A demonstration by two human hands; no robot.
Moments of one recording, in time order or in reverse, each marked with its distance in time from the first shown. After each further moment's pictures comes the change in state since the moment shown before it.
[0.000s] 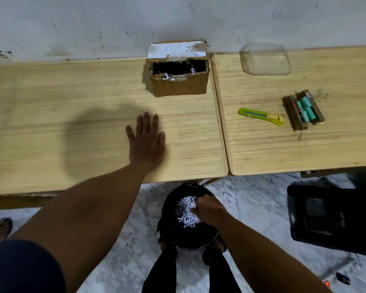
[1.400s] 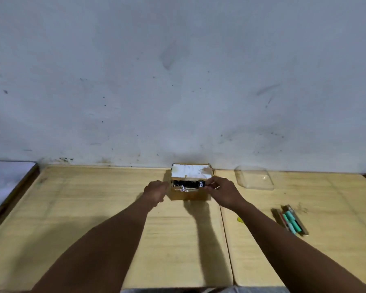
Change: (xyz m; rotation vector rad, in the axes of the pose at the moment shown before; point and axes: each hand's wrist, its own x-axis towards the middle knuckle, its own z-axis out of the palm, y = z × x) left_hand 0.087 0.023 -0.190 -0.843 -0.218 -0.489; right_hand -0.042 -0.063 -0.362 0.570 0.660 -0.052
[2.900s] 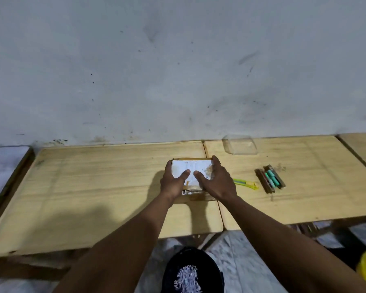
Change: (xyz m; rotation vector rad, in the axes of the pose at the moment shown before) left_hand -0.099 -0.026 0.065 -0.278 -0.020 0.203; right_hand -0.089 0.021 0.036 -0.084 0.214 0.115
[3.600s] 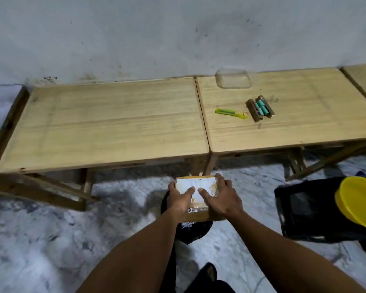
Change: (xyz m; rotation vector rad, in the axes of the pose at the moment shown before) left_hand -0.205 -0.207 0.061 0.114 -0.013 -0.394; right_hand -0.234 0.179 0.056 -0.182 -0.216 0.200
